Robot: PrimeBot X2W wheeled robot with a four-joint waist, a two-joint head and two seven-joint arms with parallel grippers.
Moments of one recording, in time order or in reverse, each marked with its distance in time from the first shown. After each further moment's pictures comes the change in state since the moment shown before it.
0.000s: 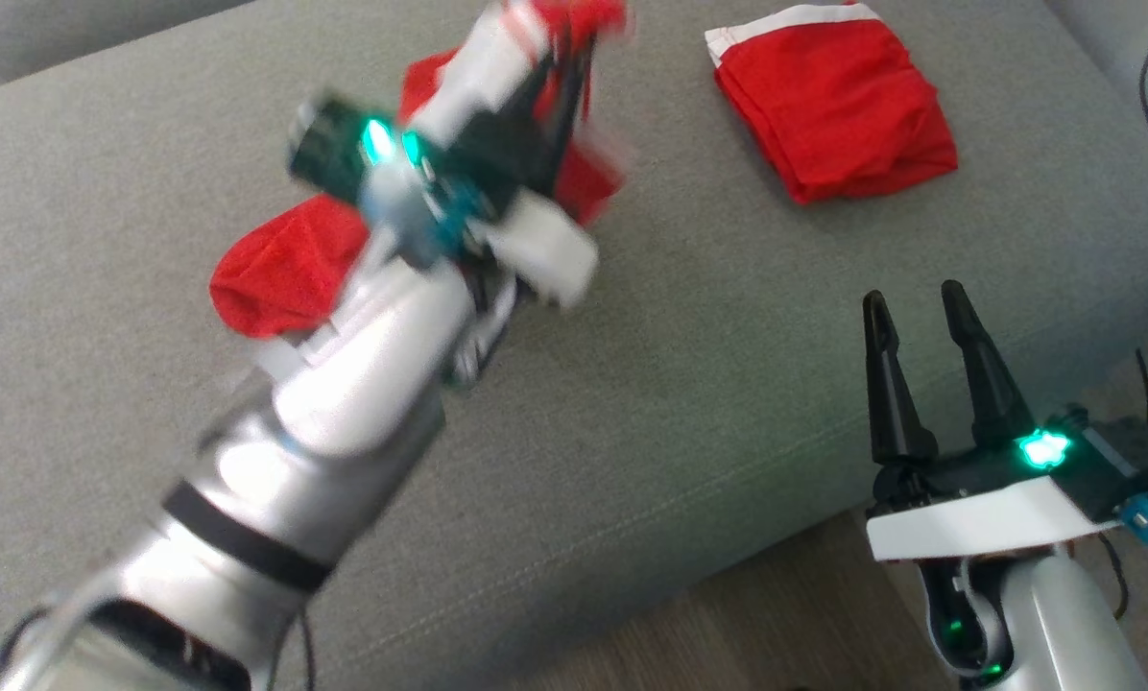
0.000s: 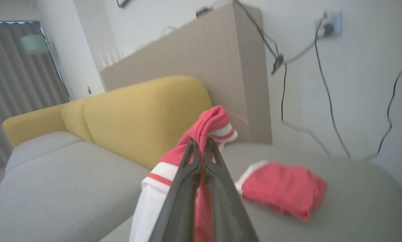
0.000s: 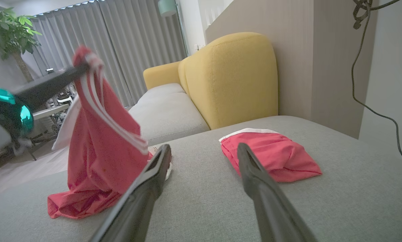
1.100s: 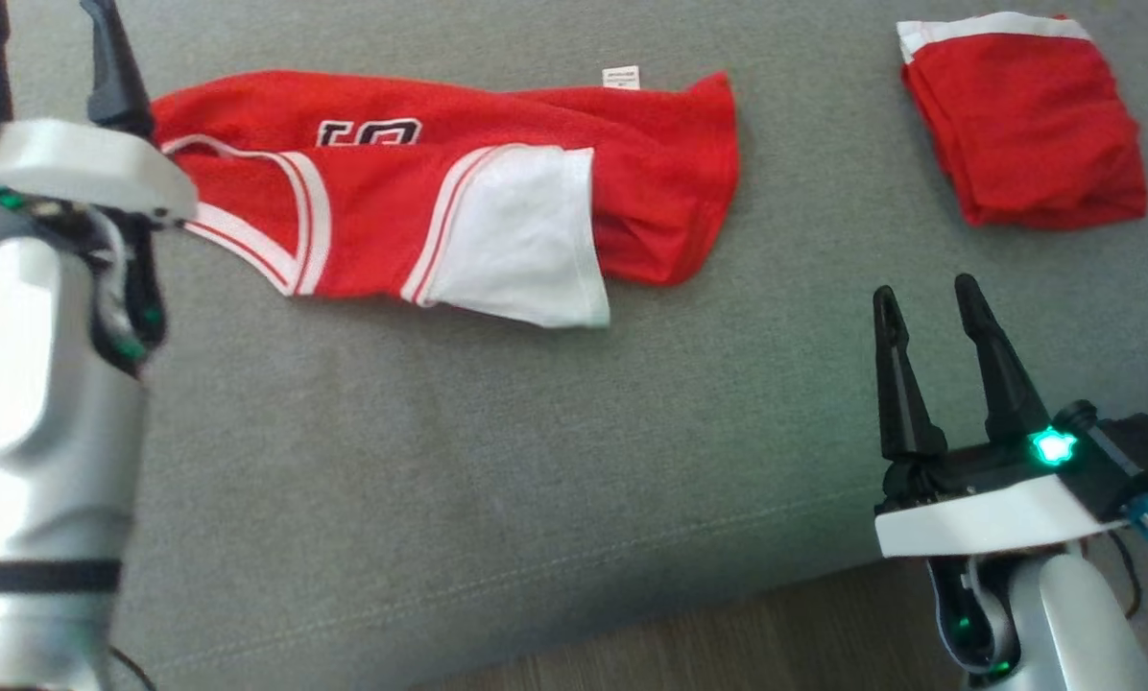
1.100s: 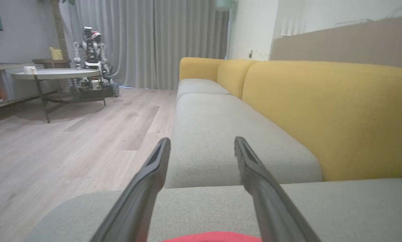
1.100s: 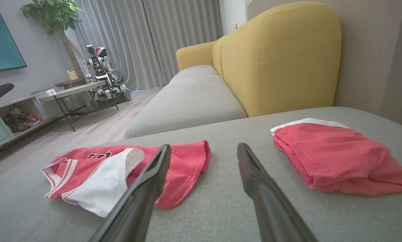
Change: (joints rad) left arm 0.098 0.222 0.531 0.059 -0.149 -0.042 -0.007; right arm 0.000 0.000 -0.019 -0.012 -0.042 0.000 0.000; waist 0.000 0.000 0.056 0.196
